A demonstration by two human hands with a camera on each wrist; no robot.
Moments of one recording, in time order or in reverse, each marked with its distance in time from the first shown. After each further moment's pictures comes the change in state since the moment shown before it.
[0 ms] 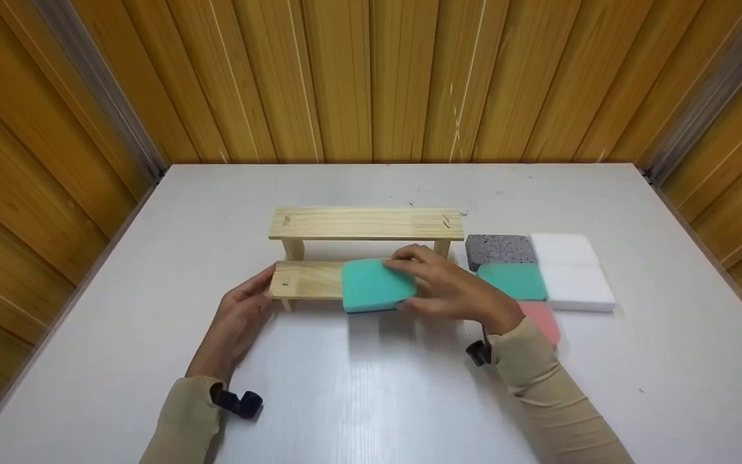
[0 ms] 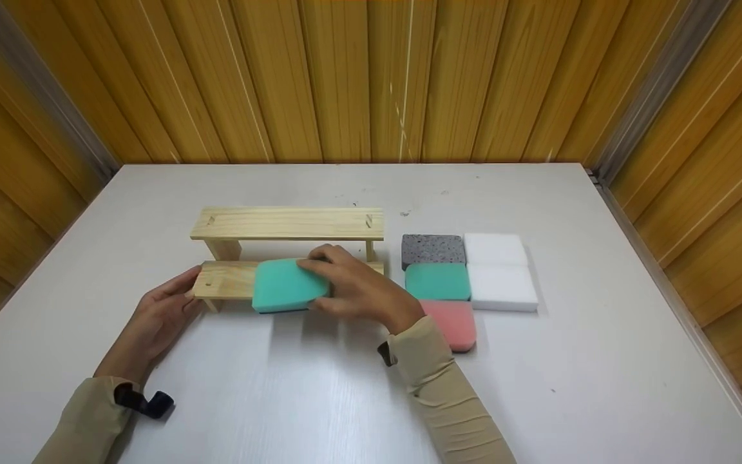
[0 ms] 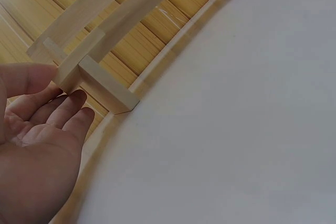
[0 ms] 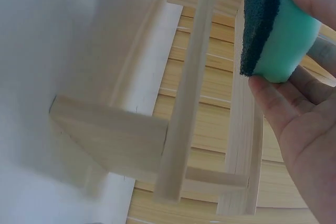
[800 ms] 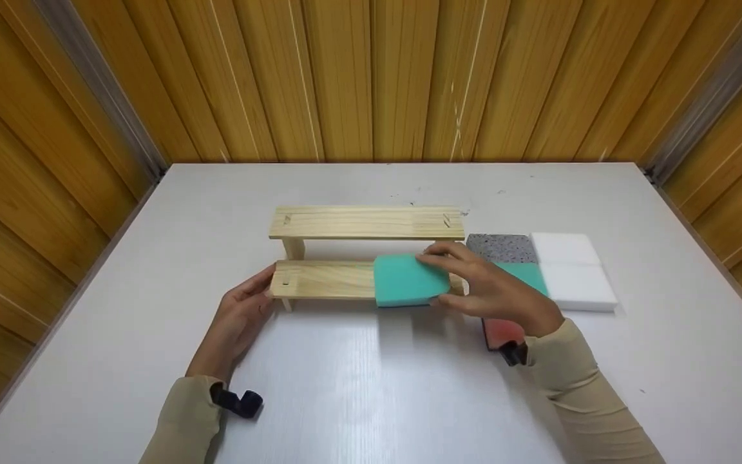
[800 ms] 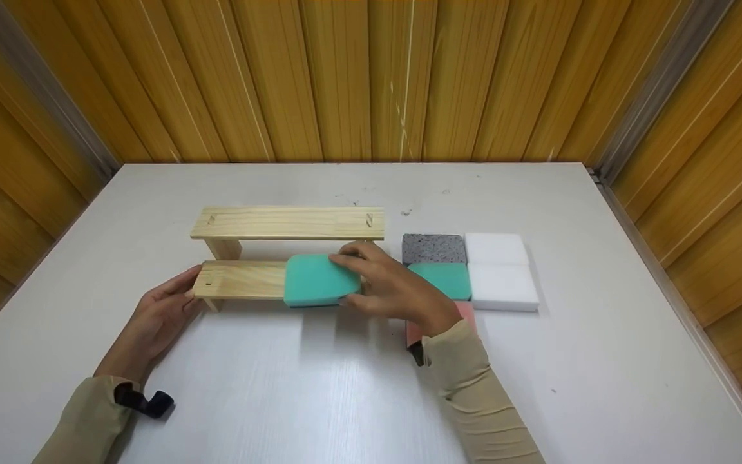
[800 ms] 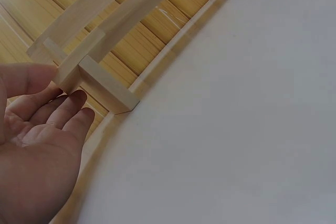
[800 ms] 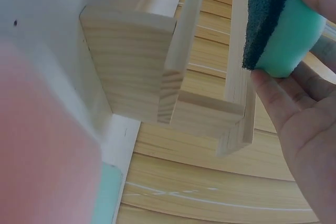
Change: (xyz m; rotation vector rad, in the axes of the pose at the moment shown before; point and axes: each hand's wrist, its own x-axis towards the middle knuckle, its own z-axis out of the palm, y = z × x) left_hand 0.001 0.000 0.000 -0.032 -0.005 -0.005; right_hand -0.032 0.011 -0.023 0.014 0.063 0.006
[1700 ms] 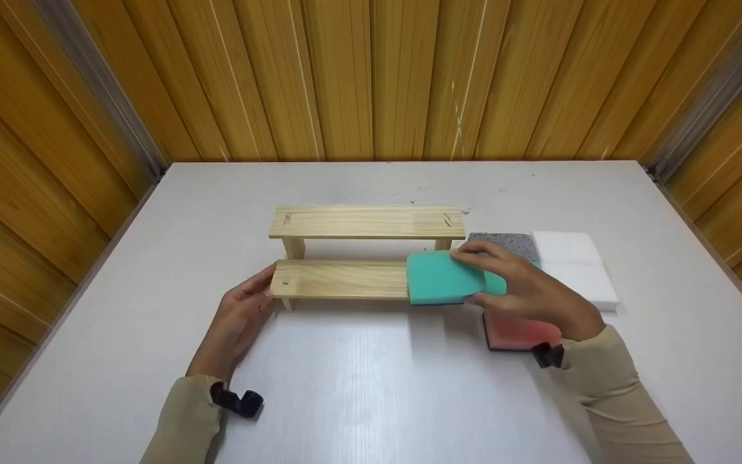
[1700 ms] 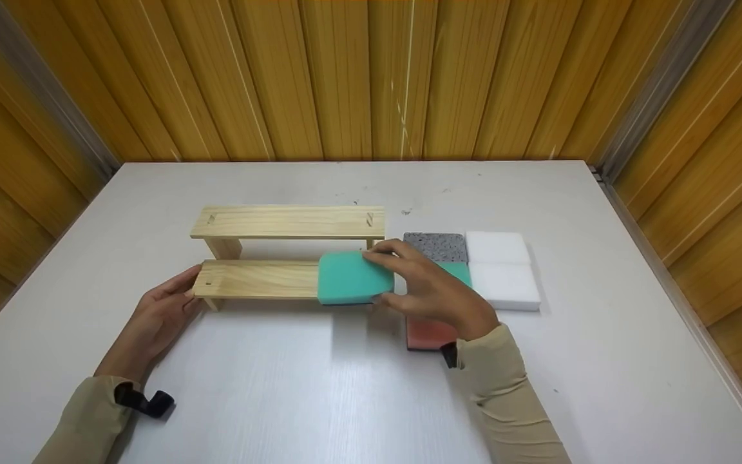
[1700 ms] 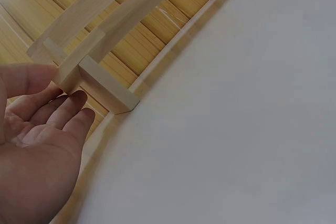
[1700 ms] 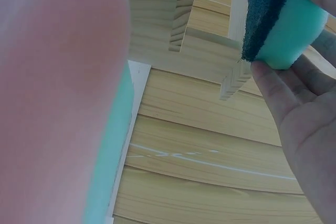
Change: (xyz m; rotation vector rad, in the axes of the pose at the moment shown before) left_hand -0.002 -0.001 -0.002 0.039 -0.014 0.013; right_hand -0.033 0.009 -0.025 0.010 0.022 0.112
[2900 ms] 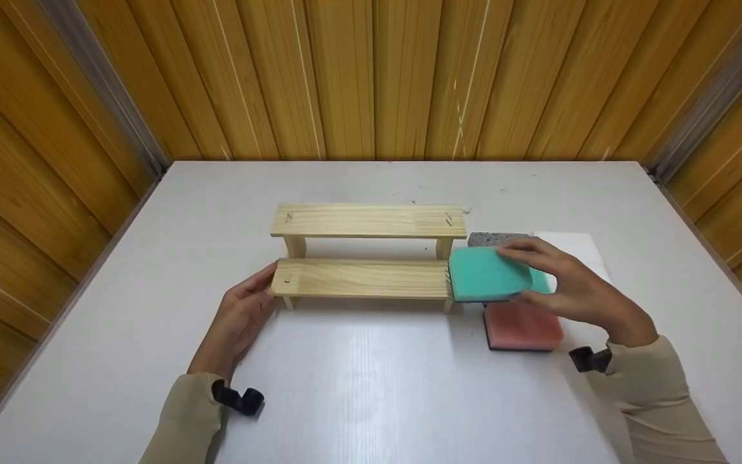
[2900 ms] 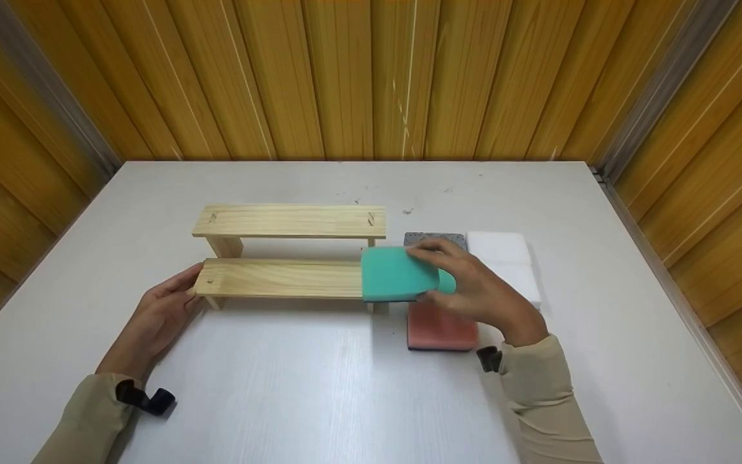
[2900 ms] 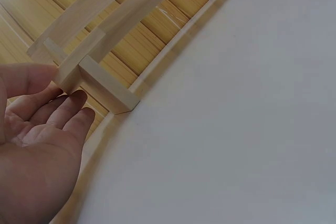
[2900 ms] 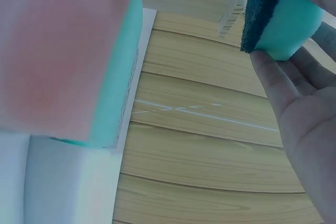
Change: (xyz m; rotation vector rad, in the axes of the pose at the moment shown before) left_hand -0.001 0.002 0.001 -0.032 0.013 -0.013; right_hand -0.034 0.017 -0.031 -0.002 0.086 -0.029
